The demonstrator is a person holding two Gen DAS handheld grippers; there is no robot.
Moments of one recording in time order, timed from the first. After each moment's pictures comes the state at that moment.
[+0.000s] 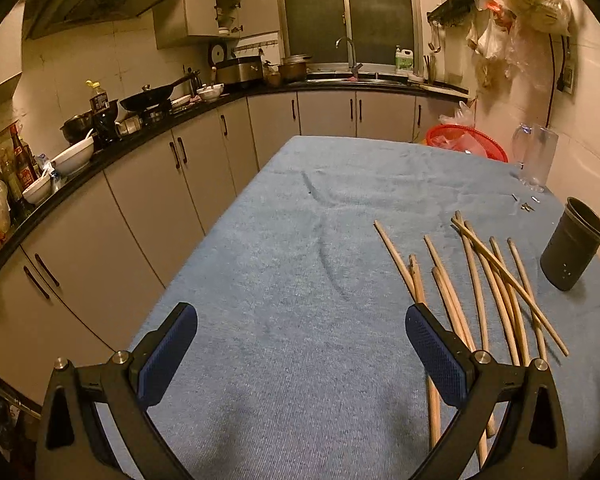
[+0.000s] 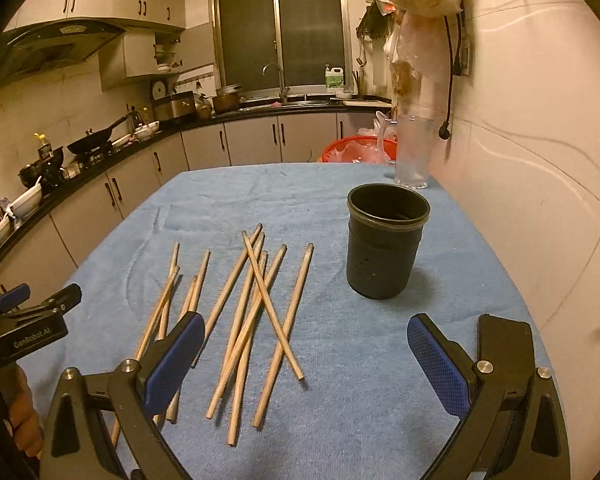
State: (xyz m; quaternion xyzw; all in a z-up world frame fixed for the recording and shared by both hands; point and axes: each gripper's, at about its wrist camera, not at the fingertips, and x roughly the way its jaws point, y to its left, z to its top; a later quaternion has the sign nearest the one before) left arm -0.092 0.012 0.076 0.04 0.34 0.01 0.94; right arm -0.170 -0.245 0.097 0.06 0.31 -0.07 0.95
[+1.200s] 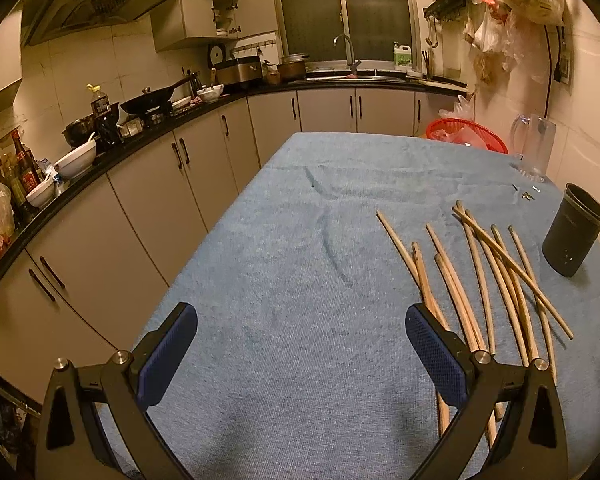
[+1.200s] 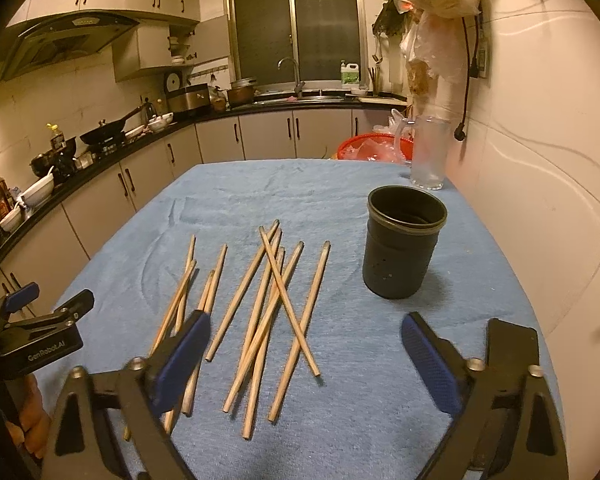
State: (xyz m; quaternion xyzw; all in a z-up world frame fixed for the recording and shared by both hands) left arm -0.100 0.008 0.067 0.05 0.34 0.02 0.94; right arm -0.162 -0.235 0.095 0.04 0.32 -0.04 0.95
